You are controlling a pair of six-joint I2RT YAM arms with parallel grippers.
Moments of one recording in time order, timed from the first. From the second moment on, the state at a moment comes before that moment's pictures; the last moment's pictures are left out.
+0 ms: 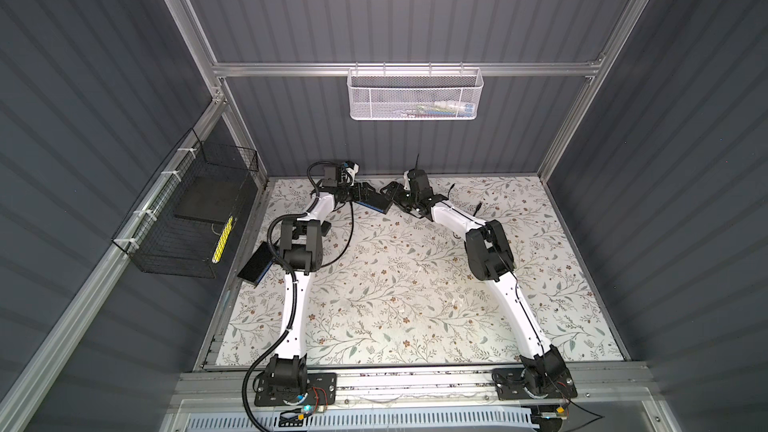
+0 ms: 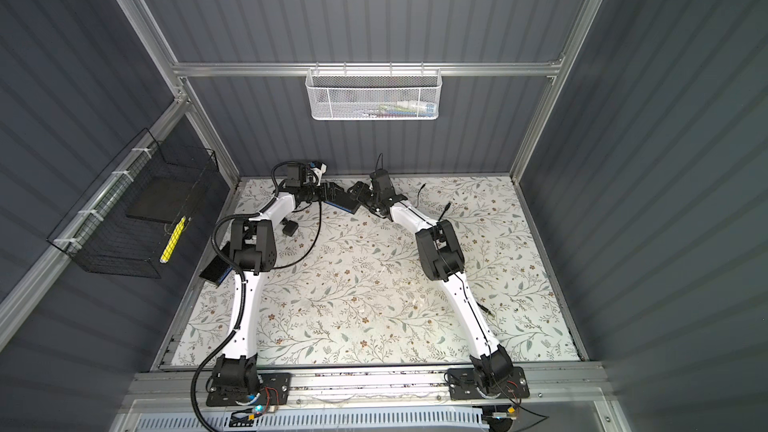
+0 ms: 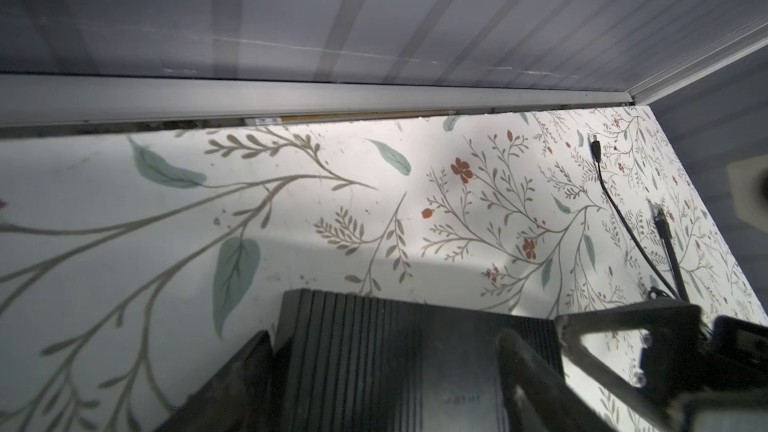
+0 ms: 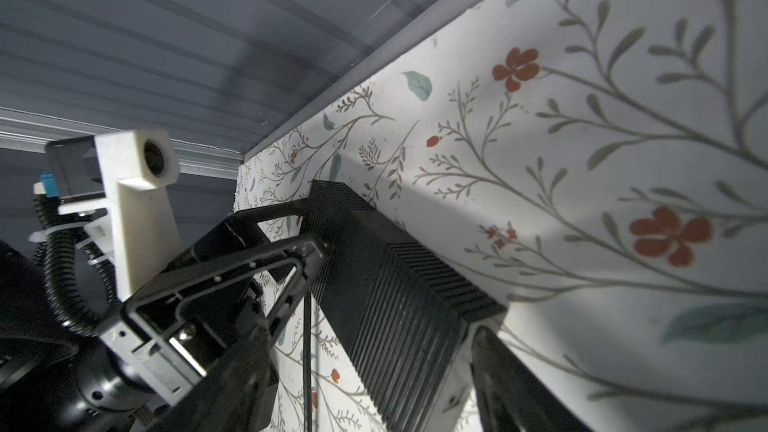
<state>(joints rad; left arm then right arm) -0.14 2.63 2.21 -0.28 0.58 -0.17 0.49 2.67 2.22 -0.07 -0.31 0.93</state>
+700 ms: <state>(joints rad) -0.28 2.44 1.89 -0.19 0.59 -0.19 0.42 2.28 1.46 0.28 -0.34 1.03</state>
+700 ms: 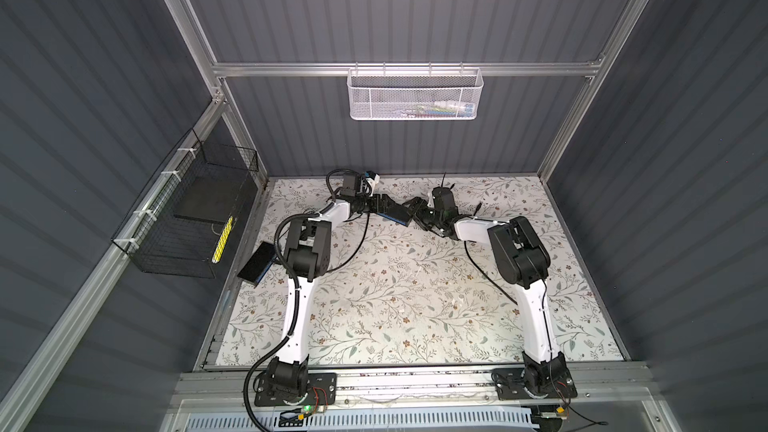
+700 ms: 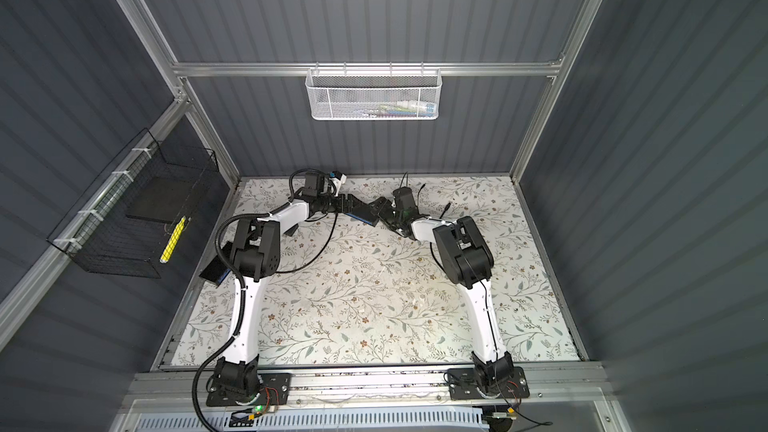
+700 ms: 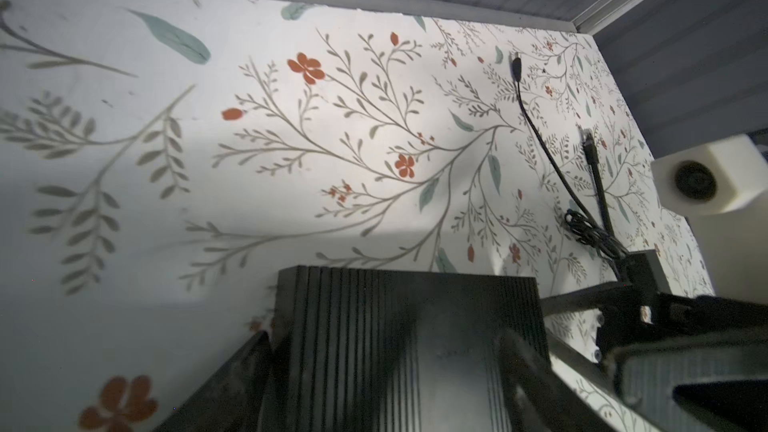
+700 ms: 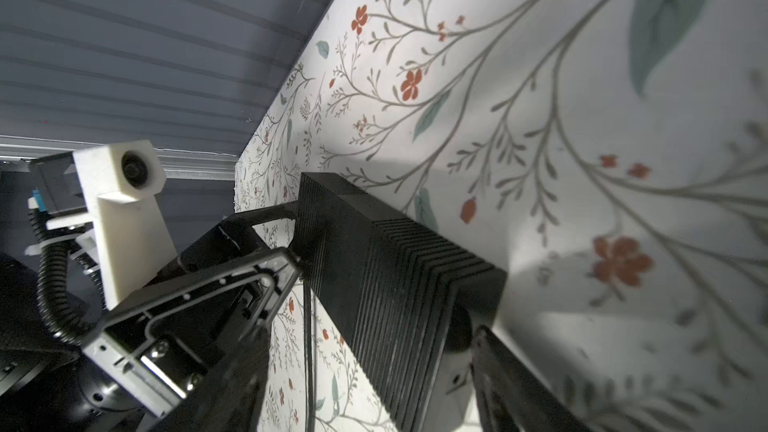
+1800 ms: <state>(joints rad) -0.38 1.84 1.39 -0.21 0.44 -0.20 0.39 1.97 1.56 -0.33 0.02 0.53</state>
